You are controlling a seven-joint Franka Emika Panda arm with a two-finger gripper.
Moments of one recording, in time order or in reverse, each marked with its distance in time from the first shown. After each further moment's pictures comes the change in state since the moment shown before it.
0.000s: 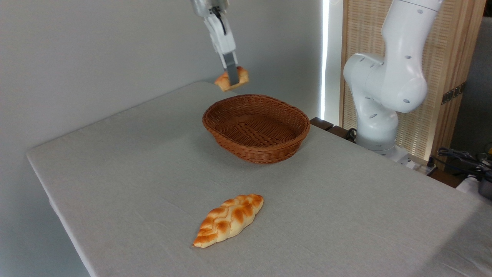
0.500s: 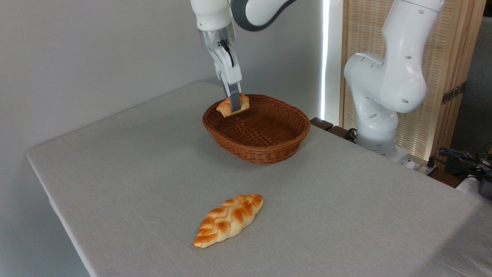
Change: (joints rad) arm -0.028 0.000 0.011 -0.206 0.000 0.269 0.008
